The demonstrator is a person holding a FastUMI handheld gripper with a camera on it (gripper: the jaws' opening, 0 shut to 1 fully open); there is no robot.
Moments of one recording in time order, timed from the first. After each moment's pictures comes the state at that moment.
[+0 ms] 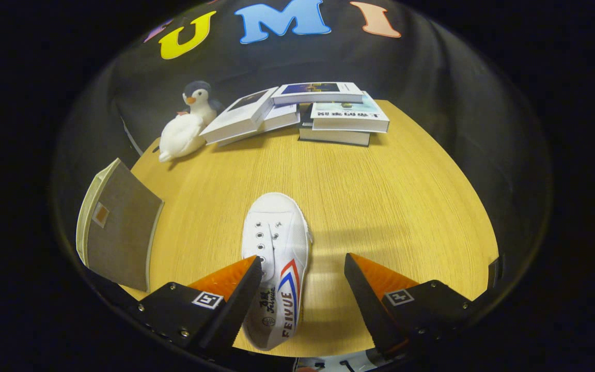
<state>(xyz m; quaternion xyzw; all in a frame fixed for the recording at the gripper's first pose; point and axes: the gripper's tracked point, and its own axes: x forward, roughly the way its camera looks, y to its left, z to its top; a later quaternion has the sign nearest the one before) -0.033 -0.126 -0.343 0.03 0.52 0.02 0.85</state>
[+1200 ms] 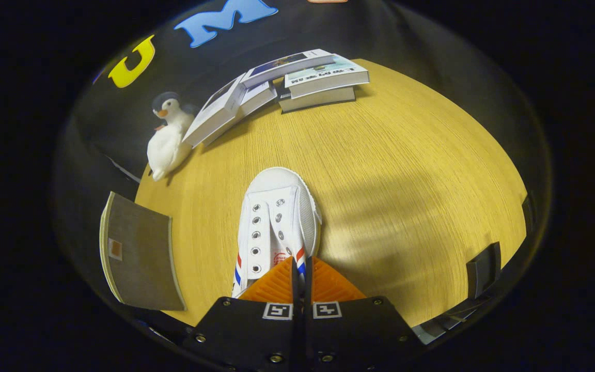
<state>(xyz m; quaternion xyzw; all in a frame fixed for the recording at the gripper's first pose) -0.045 -0.094 -0.339 0.19 0.55 -0.02 0.81</state>
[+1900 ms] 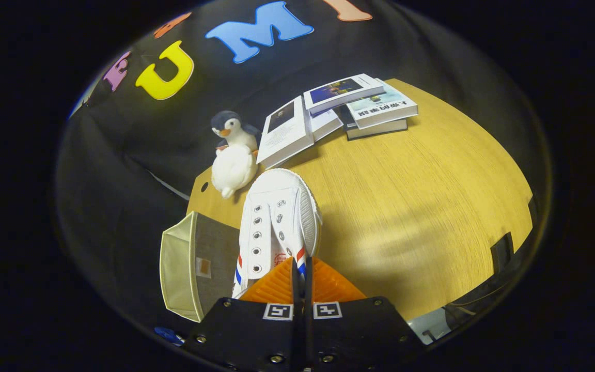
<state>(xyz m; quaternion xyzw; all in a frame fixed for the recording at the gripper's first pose) -0.021 0.023 -0.227 0.23 0.51 0.05 0.83</state>
